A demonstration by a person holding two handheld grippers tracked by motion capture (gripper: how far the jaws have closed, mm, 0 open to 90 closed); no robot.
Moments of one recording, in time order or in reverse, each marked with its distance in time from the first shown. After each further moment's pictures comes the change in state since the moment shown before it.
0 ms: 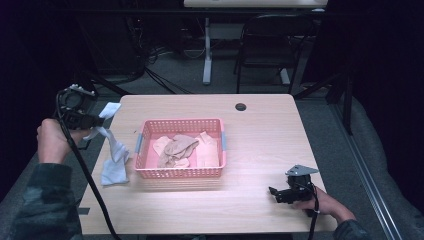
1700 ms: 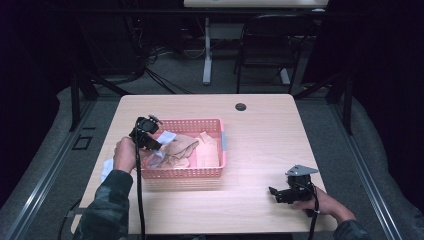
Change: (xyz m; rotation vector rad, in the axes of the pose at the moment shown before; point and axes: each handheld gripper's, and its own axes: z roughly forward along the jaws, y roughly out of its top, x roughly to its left) left arm -0.111 0.011 0.135 0.156 -0.171 0.165; right arm 0.000 0.000 0.000 0.003 0.000 0.000
